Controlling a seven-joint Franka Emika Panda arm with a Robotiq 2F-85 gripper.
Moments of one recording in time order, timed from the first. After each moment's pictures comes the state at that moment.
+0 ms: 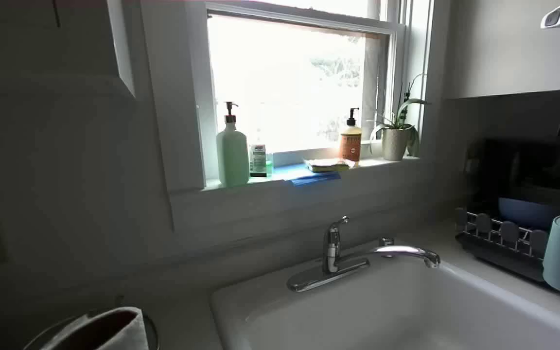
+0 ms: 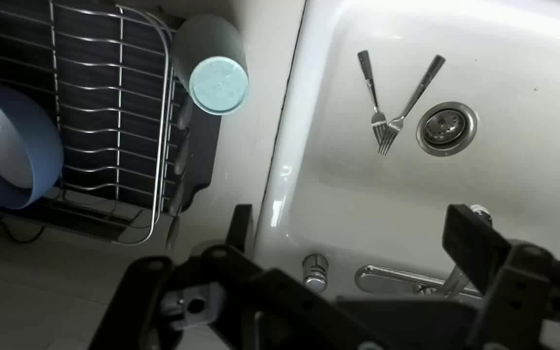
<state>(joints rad) -0.18 -0.65 -0.17 -2.32 -0.21 1.79 -0.17</state>
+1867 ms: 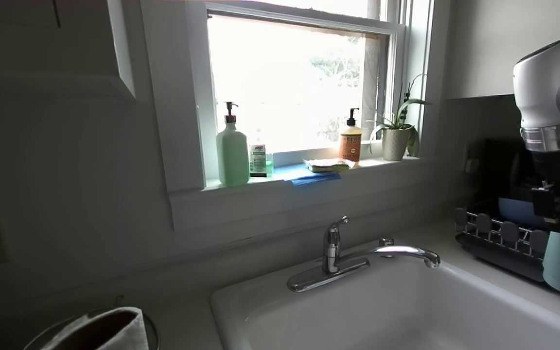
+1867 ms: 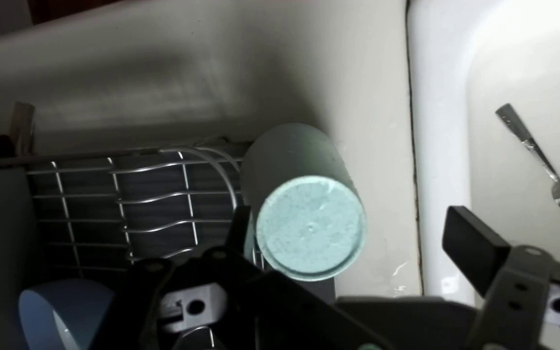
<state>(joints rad) -0.31 -0.31 -0.19 -2.48 -0.46 2.03 0.23</state>
